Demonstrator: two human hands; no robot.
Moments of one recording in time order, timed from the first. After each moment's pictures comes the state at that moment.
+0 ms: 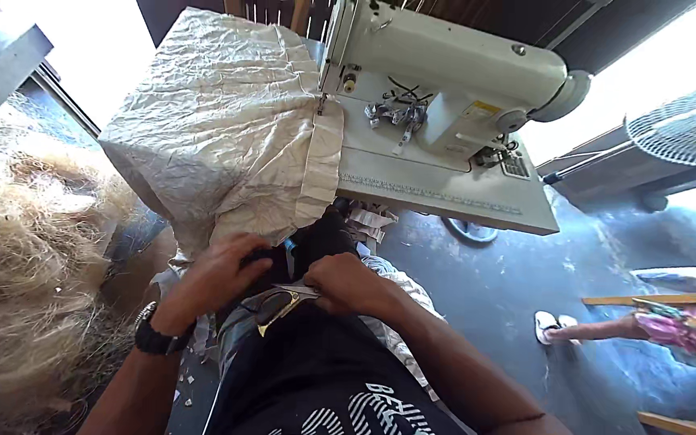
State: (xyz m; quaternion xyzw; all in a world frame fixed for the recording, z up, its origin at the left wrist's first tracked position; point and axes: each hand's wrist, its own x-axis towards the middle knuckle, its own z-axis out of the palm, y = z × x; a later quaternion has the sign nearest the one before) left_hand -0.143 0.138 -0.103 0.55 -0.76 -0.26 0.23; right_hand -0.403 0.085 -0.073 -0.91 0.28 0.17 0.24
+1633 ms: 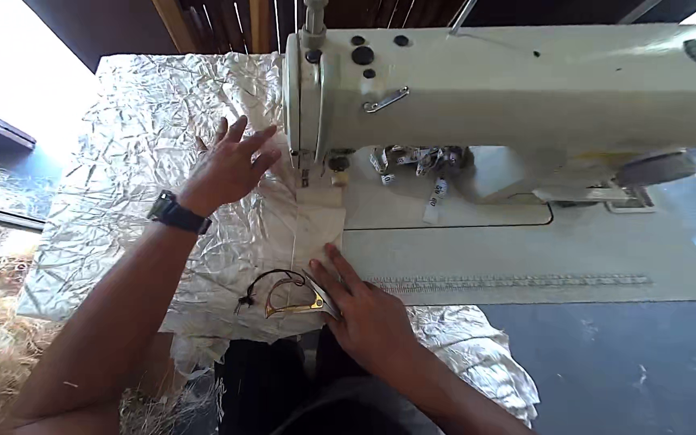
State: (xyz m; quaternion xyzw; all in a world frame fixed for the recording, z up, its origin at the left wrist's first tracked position) left_hand -0.149 -0.278 -0.069 0.59 -0.79 -0.12 0.11; right_hand -0.404 -0.069 -0.115 -0.82 0.54 -0.13 0.13
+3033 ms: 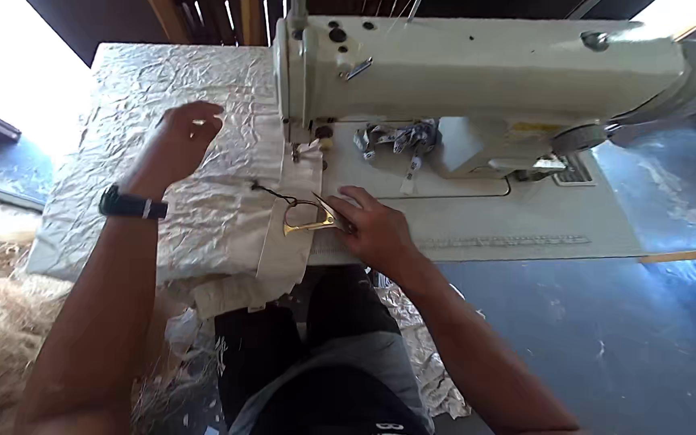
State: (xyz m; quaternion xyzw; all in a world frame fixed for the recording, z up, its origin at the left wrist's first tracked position) left_hand -0.100 -0.236 -0.036 0.57 -0.76 -0.21 0.23; right_hand -0.443 -0.122 -0.101 -0.84 0.49 -0.22 0.09
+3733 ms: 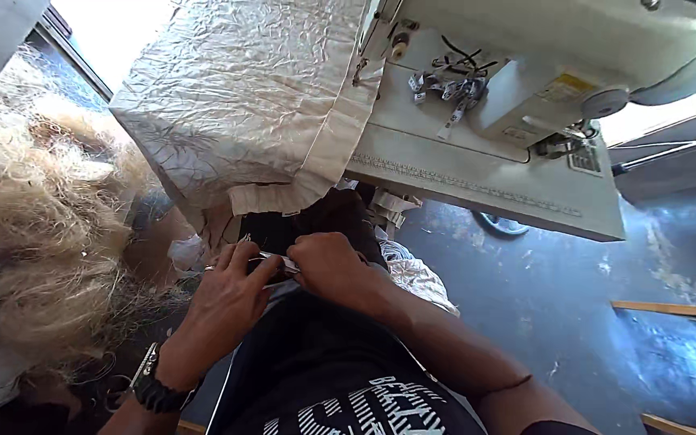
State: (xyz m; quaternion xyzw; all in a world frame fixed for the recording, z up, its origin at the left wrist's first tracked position) left_hand -0.157 0.195 -0.109 0.61 -0.77 -0.13 0.16; right_hand -0.331 0.082 -0.068 -0.91 0.32 0.17 0.22
